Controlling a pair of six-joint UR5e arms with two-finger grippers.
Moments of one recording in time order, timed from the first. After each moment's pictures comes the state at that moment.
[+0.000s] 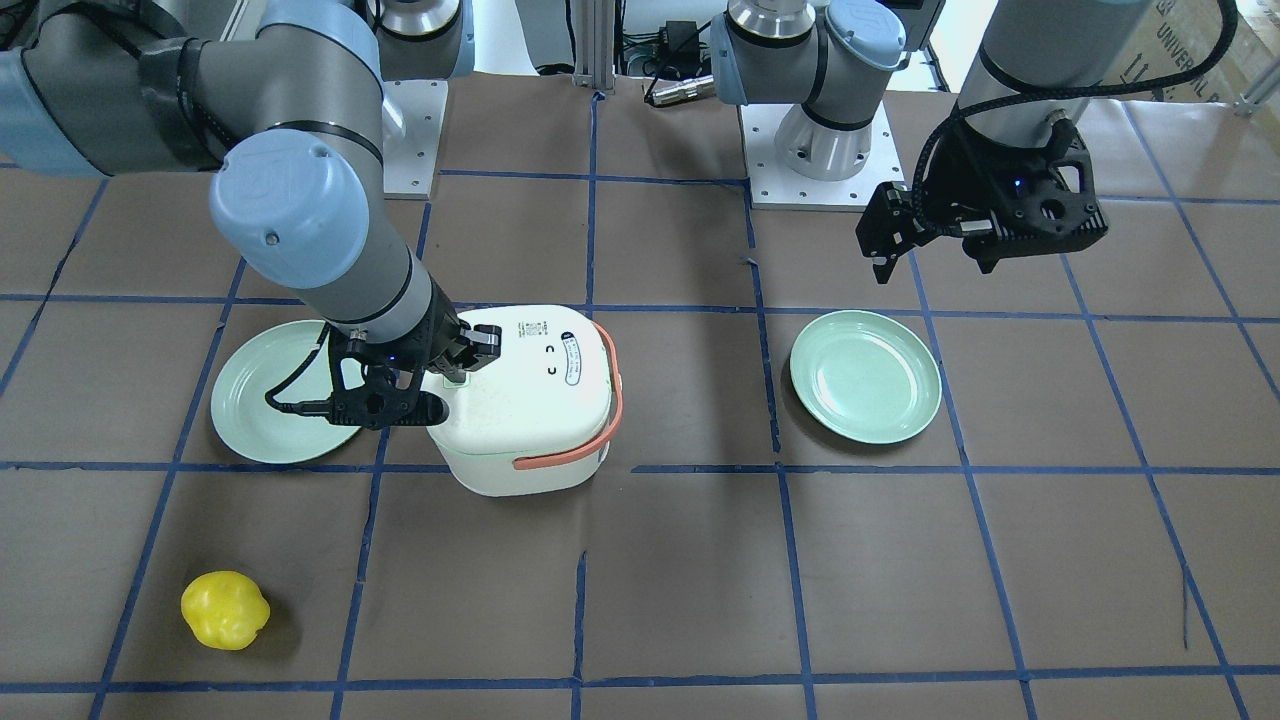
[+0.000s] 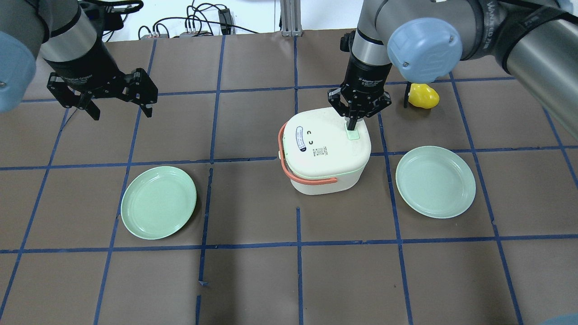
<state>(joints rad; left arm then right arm) -1.50 -1.56 -1.59 -1.55 1.67 0.00 1.72 -1.28 1.49 -1.61 -1.43 0.16</state>
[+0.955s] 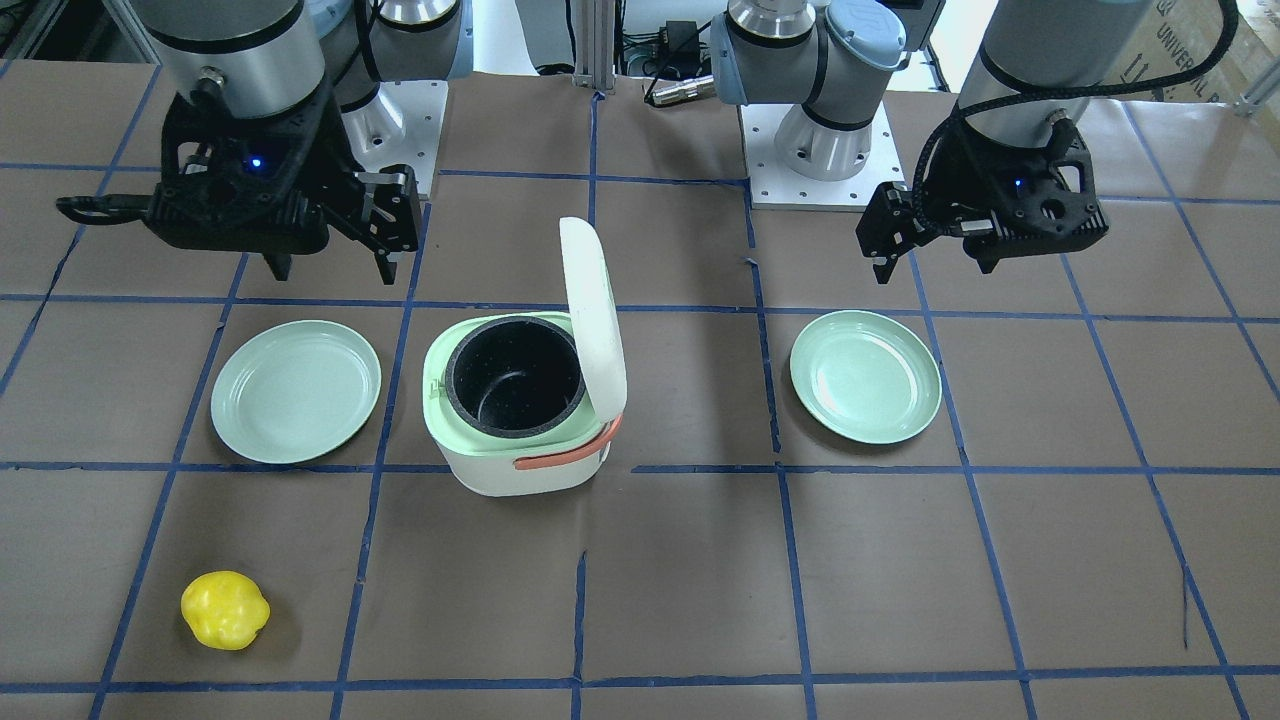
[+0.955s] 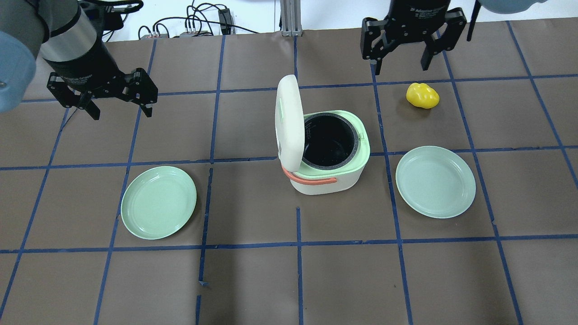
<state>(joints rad) -1.50 -1.56 -1.59 -1.55 1.67 0.00 1.68 -1.42 1.30 -1.44 -1.64 0.07</state>
